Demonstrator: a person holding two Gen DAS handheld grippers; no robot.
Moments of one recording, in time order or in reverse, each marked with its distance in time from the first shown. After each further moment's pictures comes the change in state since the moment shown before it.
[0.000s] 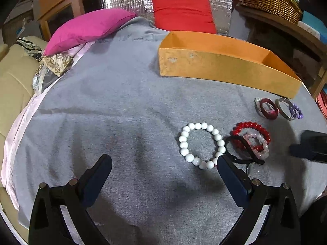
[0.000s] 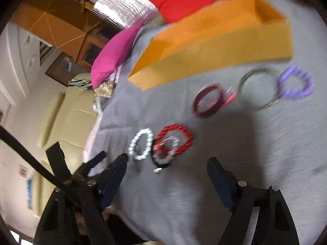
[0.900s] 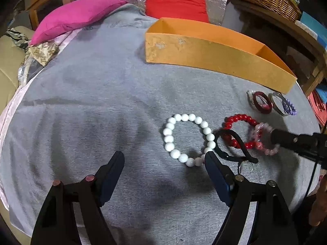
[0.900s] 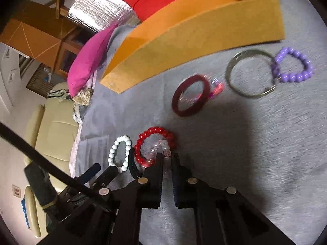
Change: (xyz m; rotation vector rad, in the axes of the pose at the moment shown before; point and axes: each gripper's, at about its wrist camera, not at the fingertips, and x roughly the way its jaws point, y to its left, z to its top) left arm 0.024 -0.006 0.003 -0.009 0.092 -0.097; right arm 0.017 -0.013 0.005 0.087 -0.034 -0.144
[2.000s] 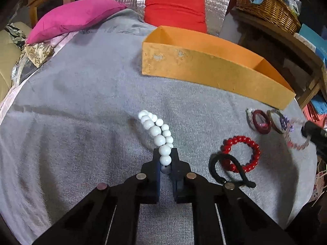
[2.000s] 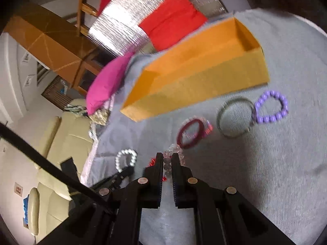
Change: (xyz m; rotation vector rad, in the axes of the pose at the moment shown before) left arm 0.016 0.009 0.020 -0.047 -0.082 -0.063; right arm -0.065 -0.006 0.009 -0.057 -0.194 0.101
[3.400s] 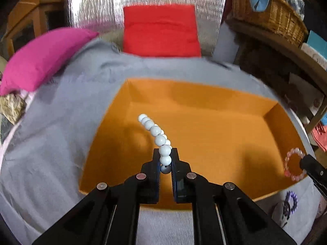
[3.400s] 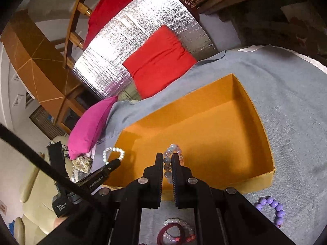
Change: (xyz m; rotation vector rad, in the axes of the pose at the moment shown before) left arm 0.076 -0.058 0.163 0.080 -0.038 -0.001; right arm 0.036 -0.016 0.111 0.017 -0.238 -0.125
